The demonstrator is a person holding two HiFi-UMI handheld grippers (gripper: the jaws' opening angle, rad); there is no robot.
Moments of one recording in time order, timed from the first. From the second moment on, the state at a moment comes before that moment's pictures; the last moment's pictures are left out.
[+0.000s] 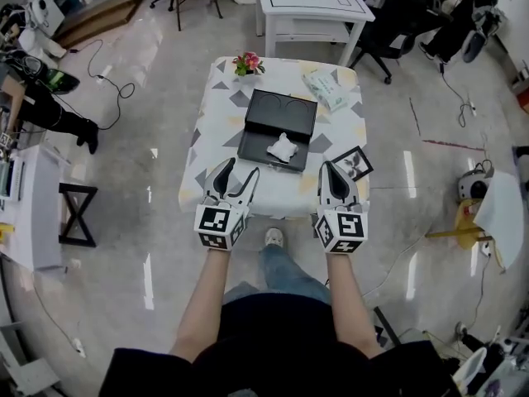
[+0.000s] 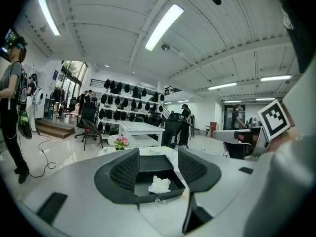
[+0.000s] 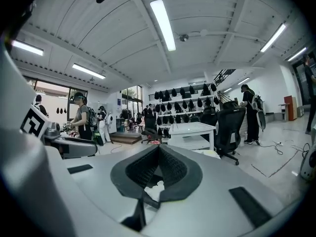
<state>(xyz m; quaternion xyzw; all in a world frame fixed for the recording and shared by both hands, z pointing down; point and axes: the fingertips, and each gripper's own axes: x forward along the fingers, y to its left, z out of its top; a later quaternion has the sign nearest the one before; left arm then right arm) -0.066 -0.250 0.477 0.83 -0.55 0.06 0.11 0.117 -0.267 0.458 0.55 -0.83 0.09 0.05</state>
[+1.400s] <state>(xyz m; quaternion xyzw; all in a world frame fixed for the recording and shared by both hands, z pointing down) -0.034 -0.386 0.532 0.85 -0.48 0.14 0.15 0.091 -0.400 0.488 0.54 -0.82 0.12 0.09</state>
